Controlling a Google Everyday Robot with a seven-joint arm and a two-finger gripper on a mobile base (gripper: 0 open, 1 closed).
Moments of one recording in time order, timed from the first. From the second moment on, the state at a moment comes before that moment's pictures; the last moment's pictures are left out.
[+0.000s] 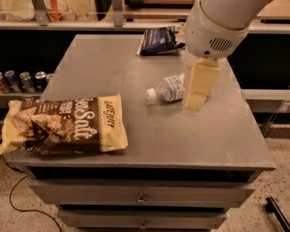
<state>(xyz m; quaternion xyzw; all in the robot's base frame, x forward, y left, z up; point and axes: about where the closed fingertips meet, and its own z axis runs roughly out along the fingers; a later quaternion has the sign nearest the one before) 0.482 -0.096 0.968 -0.69 0.70 -0.01 0.19</state>
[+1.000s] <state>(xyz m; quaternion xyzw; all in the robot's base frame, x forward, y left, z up) 0.446 0.000 0.957 -0.78 0.60 0.04 0.18</state>
